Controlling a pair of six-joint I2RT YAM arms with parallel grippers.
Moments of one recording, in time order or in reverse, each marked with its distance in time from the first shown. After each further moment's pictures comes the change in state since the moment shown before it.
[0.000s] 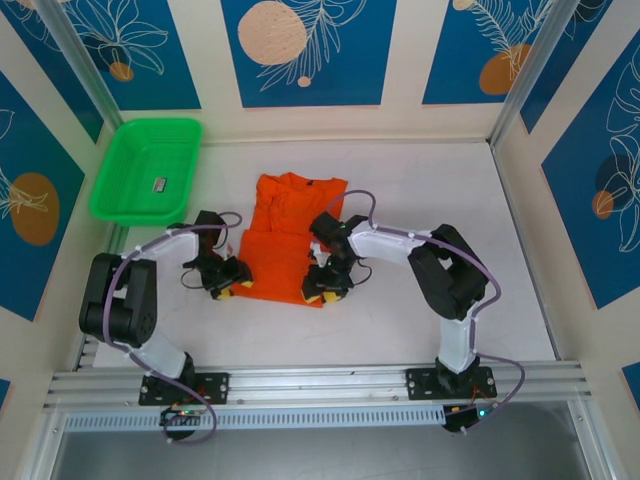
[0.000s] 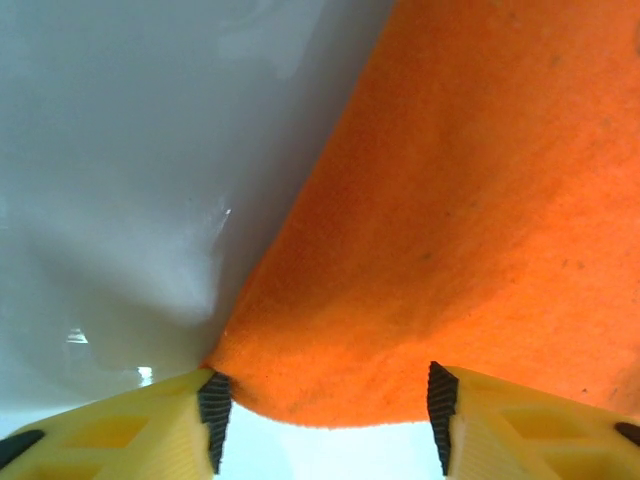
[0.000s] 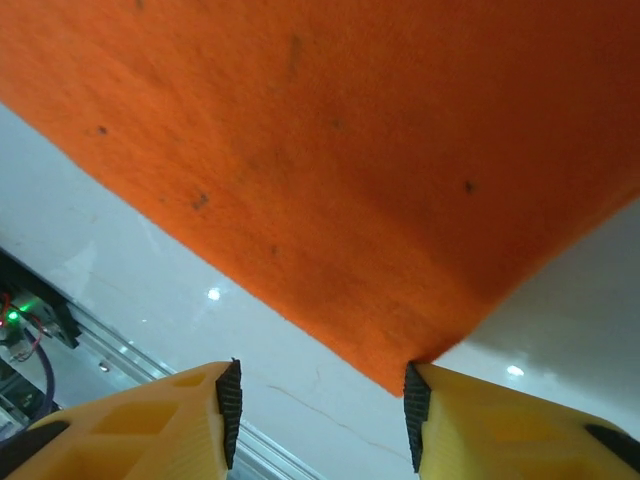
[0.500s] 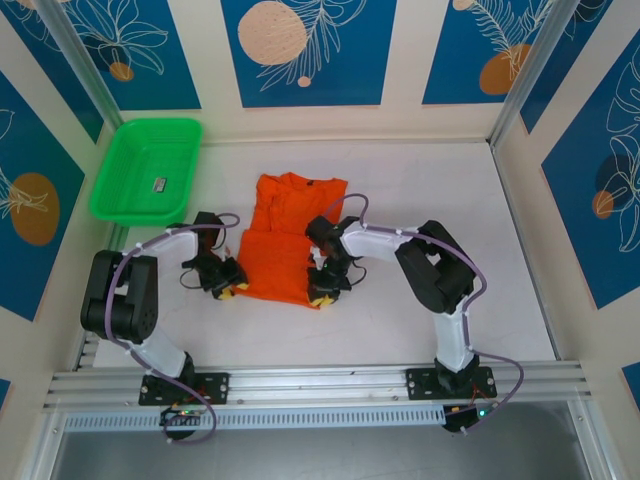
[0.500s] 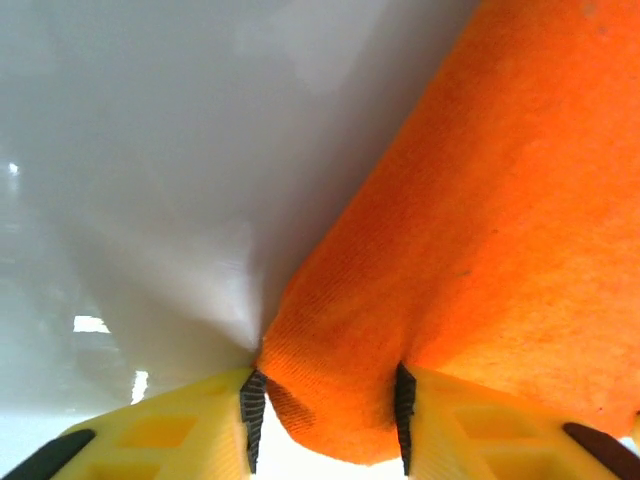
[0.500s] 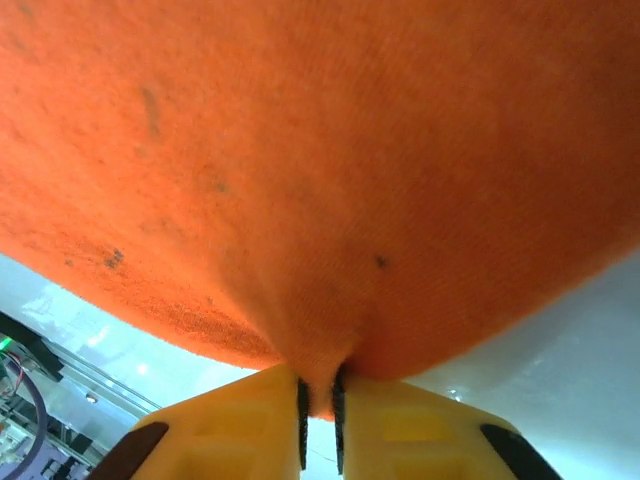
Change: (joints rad) left arm 0.016 0.013 0.000 -0.013 -0.029 -0.007; right arm -0.003 0.070 0.035 -0.031 0.021 0.057
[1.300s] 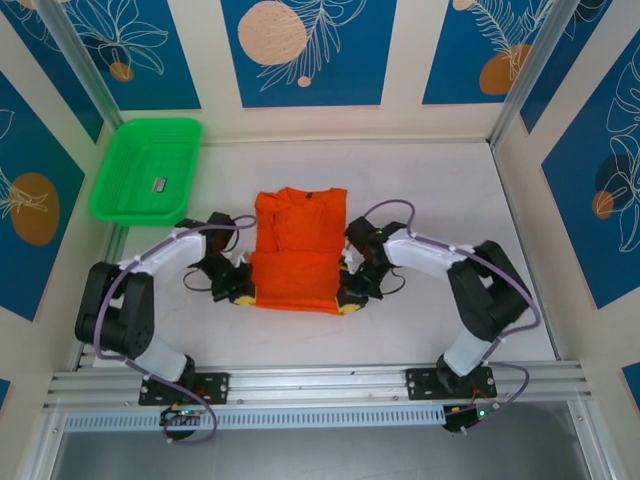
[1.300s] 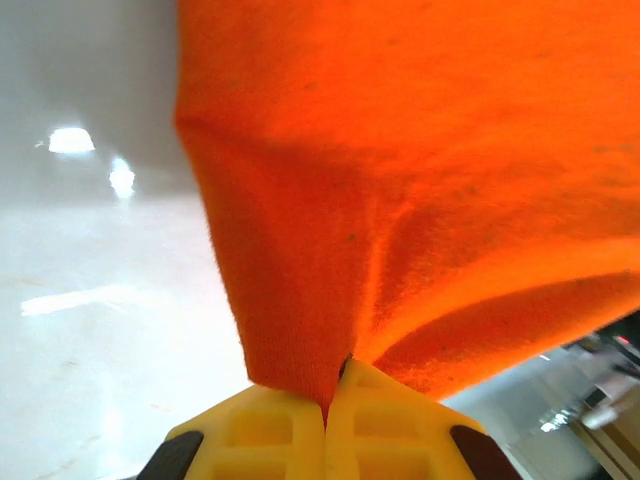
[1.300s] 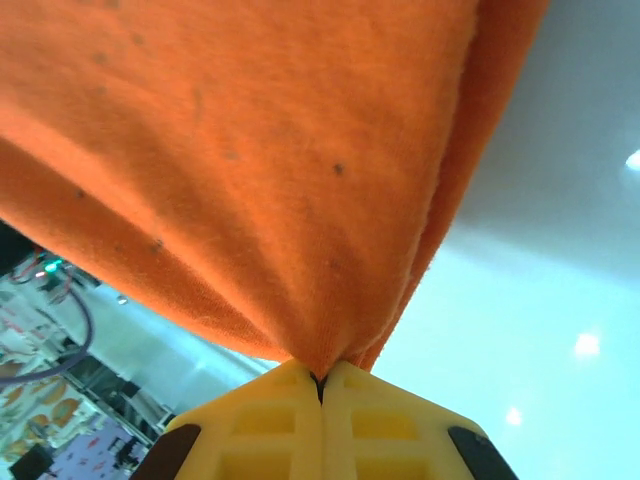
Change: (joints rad) left arm -0.134 -0.109 0.058 -0.221 0.198 0.126; right arm -0.145 -0.364 -0.303 -0.026 -0.121 -0.053
